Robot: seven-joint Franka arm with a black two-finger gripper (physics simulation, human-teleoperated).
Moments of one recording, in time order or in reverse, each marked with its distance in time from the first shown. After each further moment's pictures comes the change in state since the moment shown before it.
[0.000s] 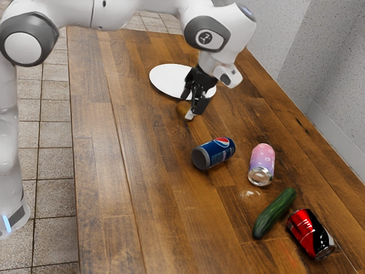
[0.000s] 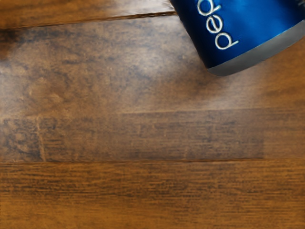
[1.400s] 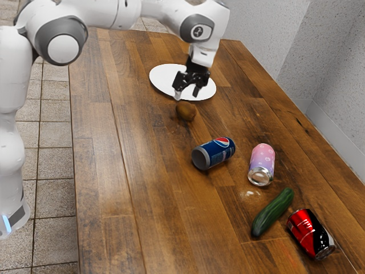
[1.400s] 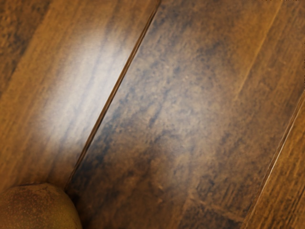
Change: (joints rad) arm 0.273 0.166 0.056 0.049 -0.149 0.197 1.385
